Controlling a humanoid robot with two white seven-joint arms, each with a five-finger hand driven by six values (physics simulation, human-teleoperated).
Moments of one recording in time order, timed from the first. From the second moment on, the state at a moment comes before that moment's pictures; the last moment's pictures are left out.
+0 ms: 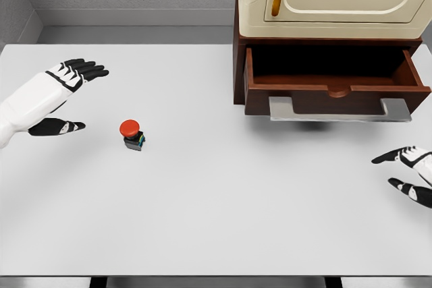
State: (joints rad) left arm -0.08 0.65 0.05 -1.69 -0.44 -0.61 -0.31; right arm 0.53 -0.96 -0.11 -1.74 0.21 -0.61 -0.09
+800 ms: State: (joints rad) left arm -0.13 0.66 -0.10 -1.65 0.23 -0.36 -0.59; right arm 0.51 -0.97 -0.16 -1.76 0.23 -0.61 -0.03
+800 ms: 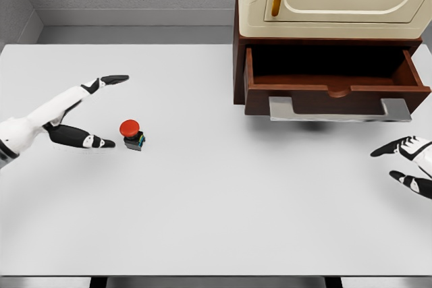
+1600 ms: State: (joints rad) left arm -0.19 0.56 -0.21 -1.44 0.27 -0.26 -0.61; right arm 0.47 -0.97 -0.16 -1.77 0.27 -0.61 -0.02
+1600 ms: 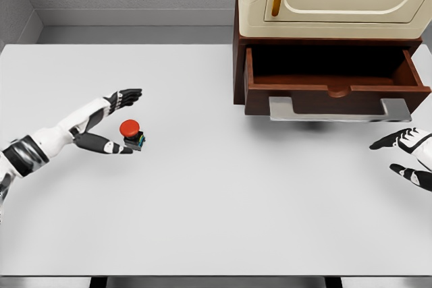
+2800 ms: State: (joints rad) left arm -0.24 0.54 -0.32 -1.25 0.26 -0.37 -0.51; right arm 0.47 -0.97 -0.16 -1.77 0.27 -0.61 -0.02
